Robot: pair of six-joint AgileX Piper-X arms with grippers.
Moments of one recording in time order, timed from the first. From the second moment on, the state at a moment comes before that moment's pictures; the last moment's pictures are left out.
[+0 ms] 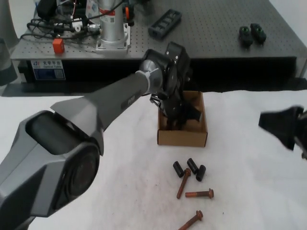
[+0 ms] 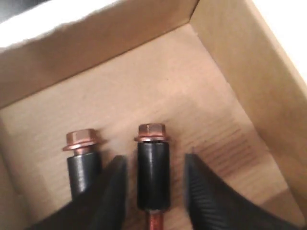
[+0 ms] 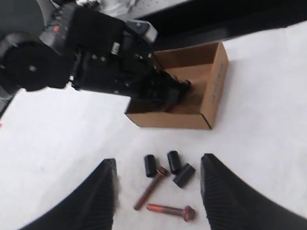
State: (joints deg) left arm -35.1 142.1 -124.3 44.0 5.0 -4.5; right arm -8.2 47.0 -32.2 24.4 -24.5 9.6
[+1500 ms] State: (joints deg) left arm -31.0 91.2 -64.4 36.9 -4.0 -3.4; right arm 13.5 108.5 -67.2 46.5 1.1 1.0
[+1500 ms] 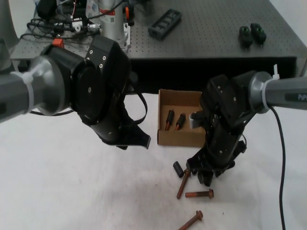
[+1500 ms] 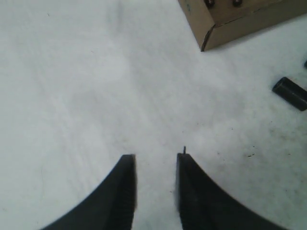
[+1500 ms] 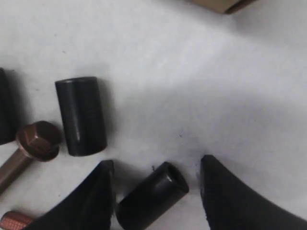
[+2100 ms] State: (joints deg) left arm -31.0 91.2 -64.4 36.6 6.5 -3.4; right arm 13.5 108.5 -67.3 50.7 0.3 1.0
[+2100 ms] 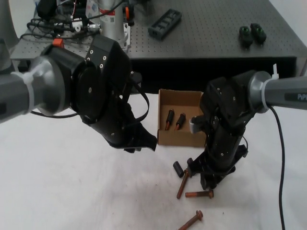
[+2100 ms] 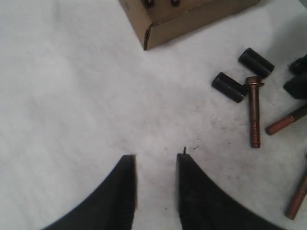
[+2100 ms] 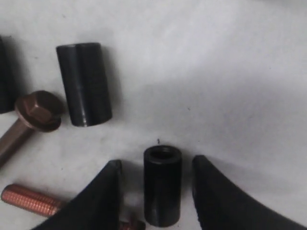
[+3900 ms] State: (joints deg) left arm -42.9 124.0 -91.5 42.8 12.2 4.2; right arm 2.9 92.3 -65.5 51.5 -0.5 -2.9
